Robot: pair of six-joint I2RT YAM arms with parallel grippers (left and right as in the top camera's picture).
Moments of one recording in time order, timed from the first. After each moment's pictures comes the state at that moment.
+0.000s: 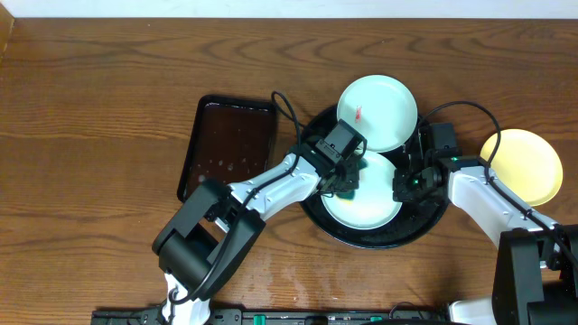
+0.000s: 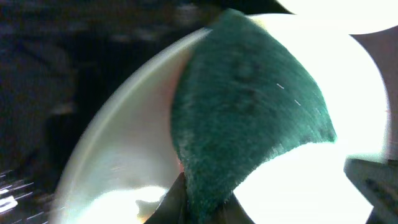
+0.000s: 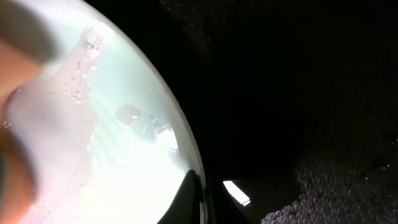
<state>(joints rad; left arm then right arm) -0.76 1.97 1.22 -0.38 0.20 -0.80 0.12 1.62 0.81 -0.56 -0.16 0.20</state>
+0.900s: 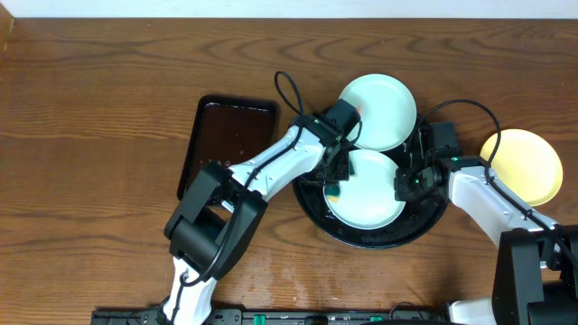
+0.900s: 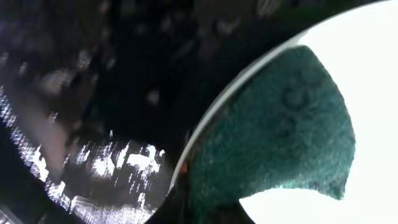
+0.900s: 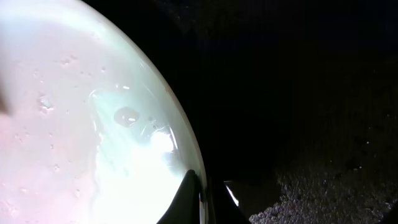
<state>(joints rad) -0.69 2.07 1.49 -0.86 0.18 -0.67 0.12 1.62 0.81 -0.55 -0.12 0.17</state>
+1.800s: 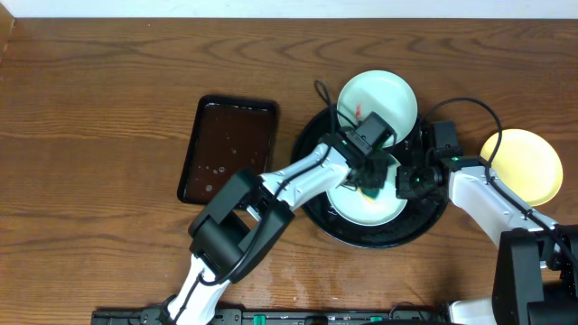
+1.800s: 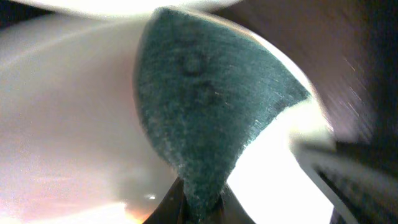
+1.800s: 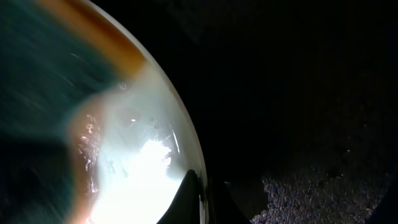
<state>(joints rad) -0.82 2.14 1.48 -0.48 0.27 -0.60 0.12 1.62 0.81 -0.52 -0.10 0.17</state>
